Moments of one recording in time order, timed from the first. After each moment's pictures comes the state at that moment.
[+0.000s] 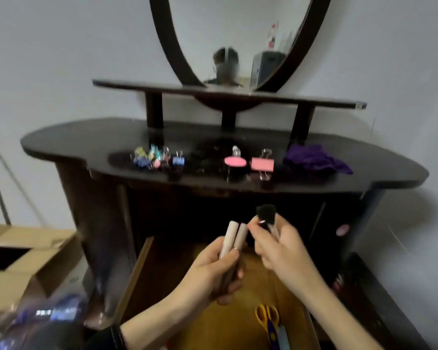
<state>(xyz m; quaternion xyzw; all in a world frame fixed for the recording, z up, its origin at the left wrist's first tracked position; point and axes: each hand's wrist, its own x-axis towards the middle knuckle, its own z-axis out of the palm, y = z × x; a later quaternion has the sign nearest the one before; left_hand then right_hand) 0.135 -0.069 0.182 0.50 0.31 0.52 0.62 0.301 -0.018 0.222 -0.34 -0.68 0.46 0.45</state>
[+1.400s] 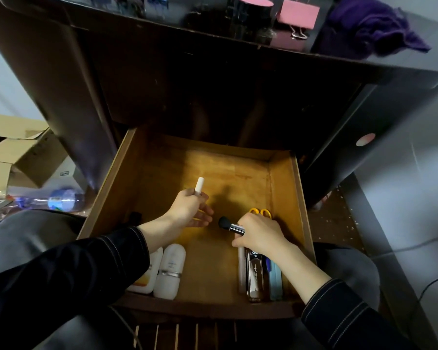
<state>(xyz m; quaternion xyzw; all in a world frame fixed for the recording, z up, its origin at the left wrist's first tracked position) 0.122 -0.027 0.022 0.27 0.64 0.41 0.59 0.317 0.001 0.012 -0.54 -0.82 0.18 -0.11</state>
